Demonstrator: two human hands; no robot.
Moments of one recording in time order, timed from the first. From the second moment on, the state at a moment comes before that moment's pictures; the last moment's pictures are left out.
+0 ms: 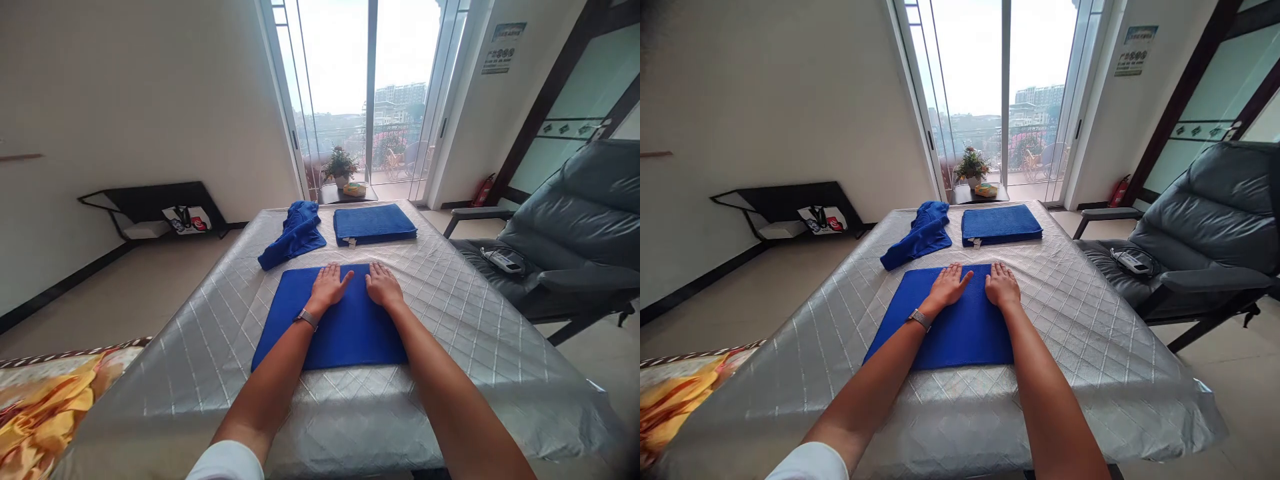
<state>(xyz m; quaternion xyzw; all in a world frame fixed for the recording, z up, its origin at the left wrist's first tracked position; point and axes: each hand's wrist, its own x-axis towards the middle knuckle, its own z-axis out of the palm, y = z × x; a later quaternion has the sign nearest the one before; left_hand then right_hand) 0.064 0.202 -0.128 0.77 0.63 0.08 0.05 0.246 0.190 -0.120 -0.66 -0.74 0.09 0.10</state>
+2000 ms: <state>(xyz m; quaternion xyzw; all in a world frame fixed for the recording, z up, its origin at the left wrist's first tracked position) -0.019 0.173 -0.114 0.72 0.68 0.13 -0.07 0.241 0.123 -0.116 -0.68 -0.72 0.07 0.10</state>
